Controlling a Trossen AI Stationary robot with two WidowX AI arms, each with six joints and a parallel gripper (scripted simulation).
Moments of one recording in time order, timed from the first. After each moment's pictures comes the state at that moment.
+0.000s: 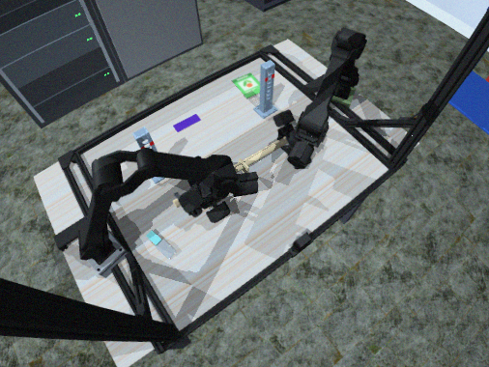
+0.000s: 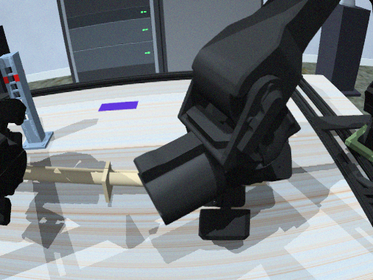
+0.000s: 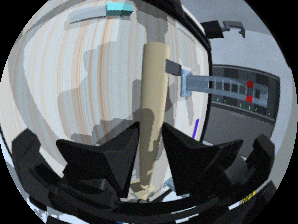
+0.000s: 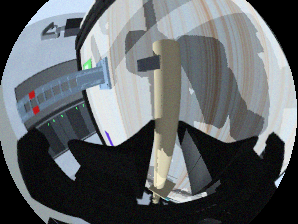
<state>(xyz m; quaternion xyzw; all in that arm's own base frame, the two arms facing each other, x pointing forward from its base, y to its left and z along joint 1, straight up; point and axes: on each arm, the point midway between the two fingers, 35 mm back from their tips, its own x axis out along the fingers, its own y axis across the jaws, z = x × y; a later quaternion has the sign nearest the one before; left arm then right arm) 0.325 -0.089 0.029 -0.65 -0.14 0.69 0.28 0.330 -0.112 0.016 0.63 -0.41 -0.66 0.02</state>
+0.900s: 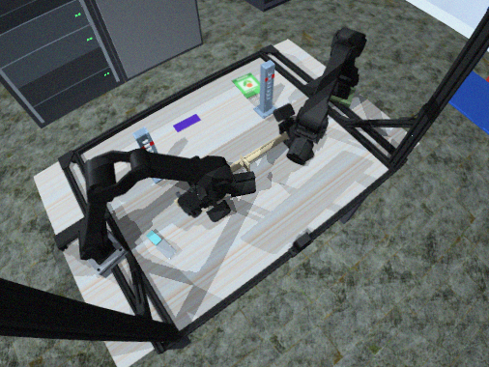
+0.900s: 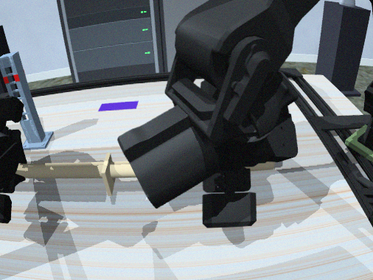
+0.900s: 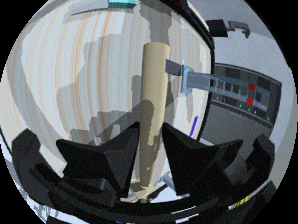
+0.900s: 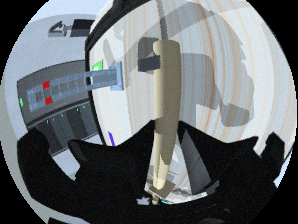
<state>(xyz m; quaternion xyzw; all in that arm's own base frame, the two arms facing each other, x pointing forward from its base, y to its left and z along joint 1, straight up) 0.327 -0.088 0.031 -0.68 -0.15 0.66 0.27 0.327 -0.110 0.045 0.60 -0.40 -0.70 0.02</state>
